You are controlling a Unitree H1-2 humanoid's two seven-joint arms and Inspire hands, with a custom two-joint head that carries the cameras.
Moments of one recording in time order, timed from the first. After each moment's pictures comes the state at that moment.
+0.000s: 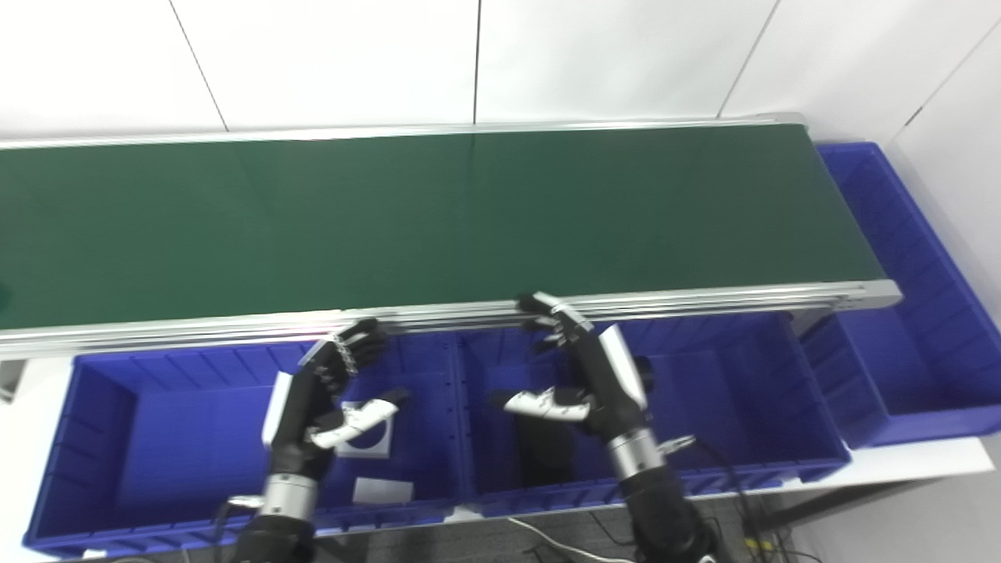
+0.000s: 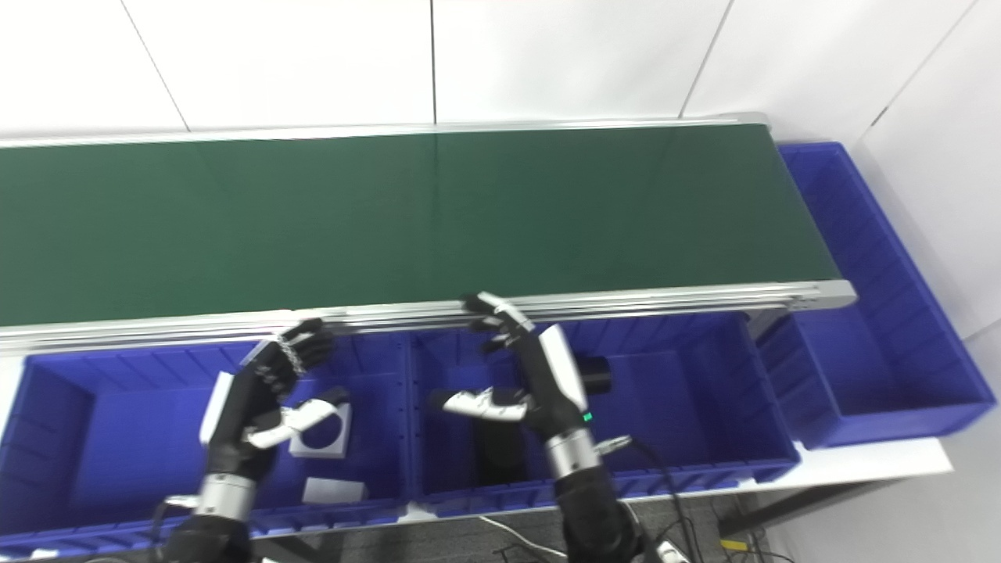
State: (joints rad) left arm 0.15 -0.06 -0.11 0.29 -0.05 -0.40 -0.14; right arm 0.10 -0.05 0.19 0.05 -0.30 -0.23 -0.06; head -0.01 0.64
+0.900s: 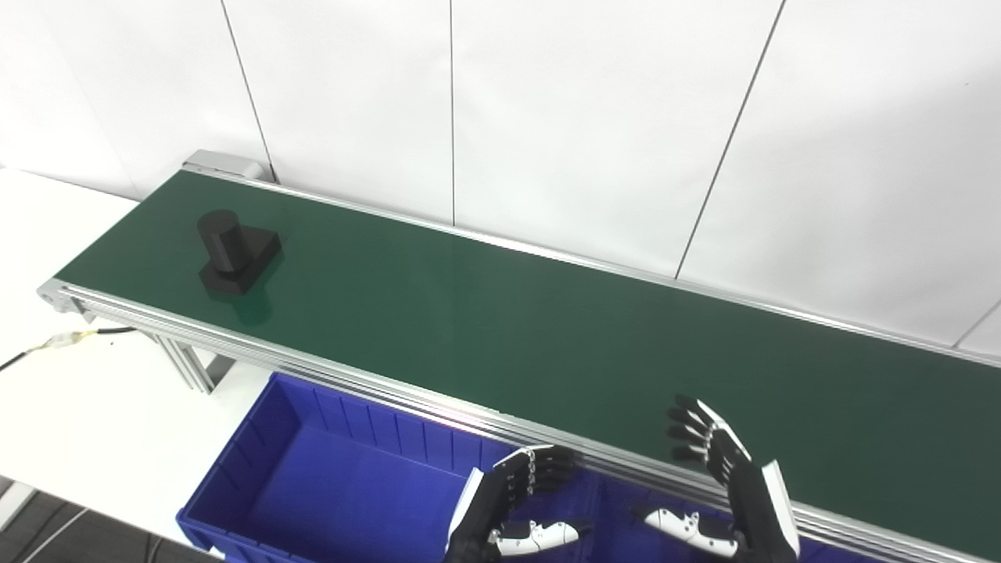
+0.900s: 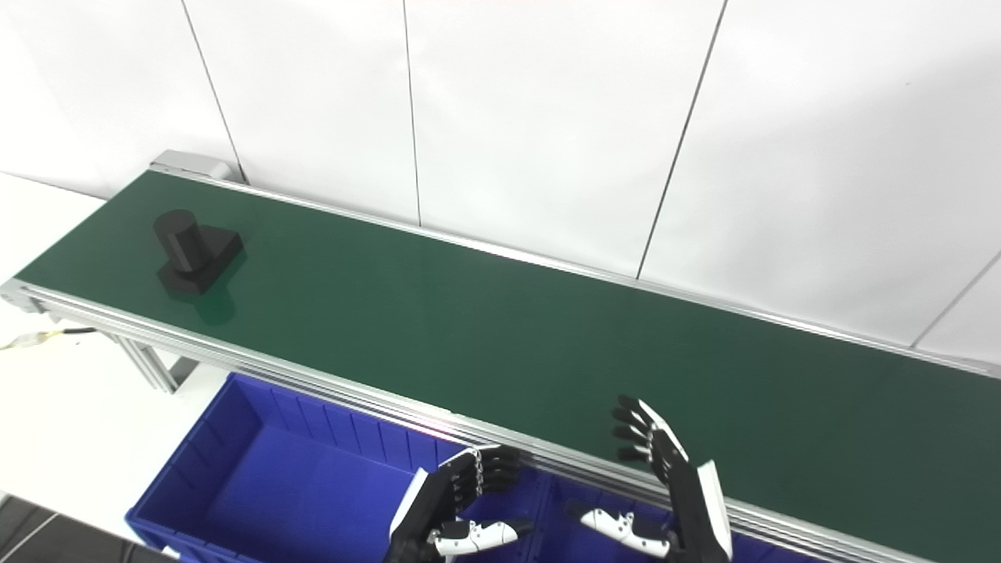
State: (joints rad) left arm 0.10 -0.13 -0.19 0.40 0.05 -0.43 0.07; right arm -0.11 -0.10 0.21 0.21 -0.20 -0.40 0.04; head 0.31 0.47
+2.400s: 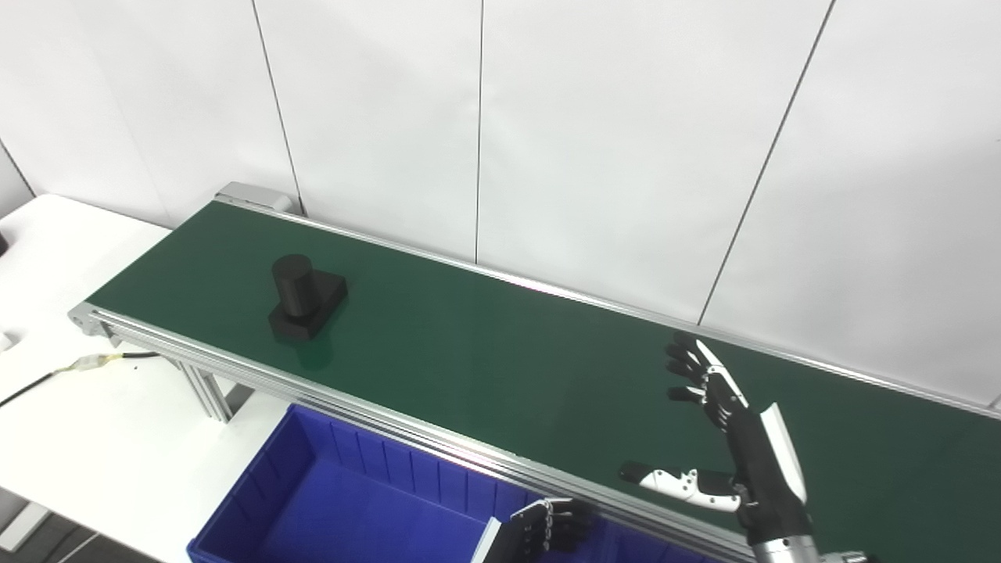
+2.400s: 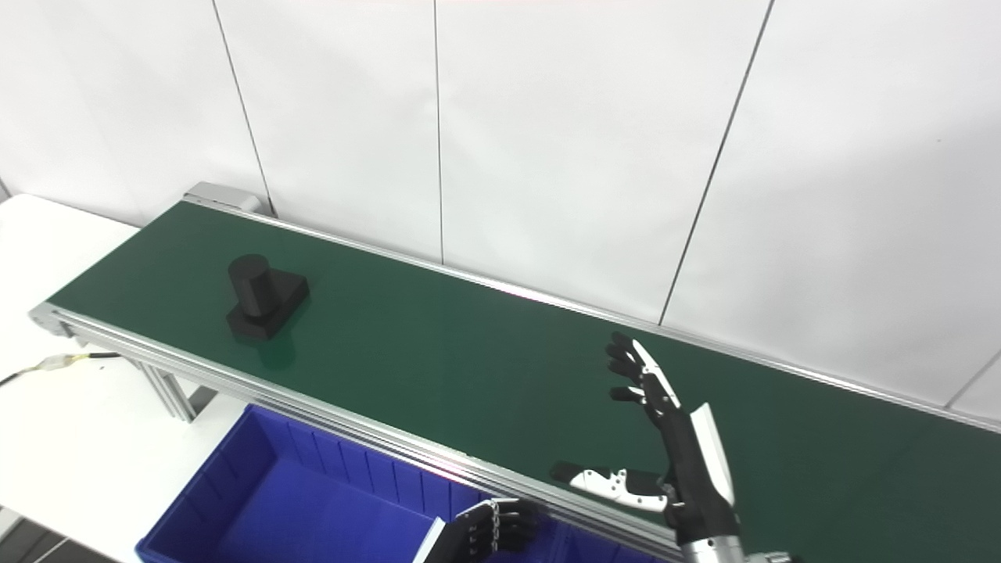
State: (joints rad) left arm 0.09 -0.12 -0.22 0.44 0.03 -0.43 0.12; right arm -0.26 -0.04 0.22 0.11 -0.24 -0.30 0.12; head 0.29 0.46
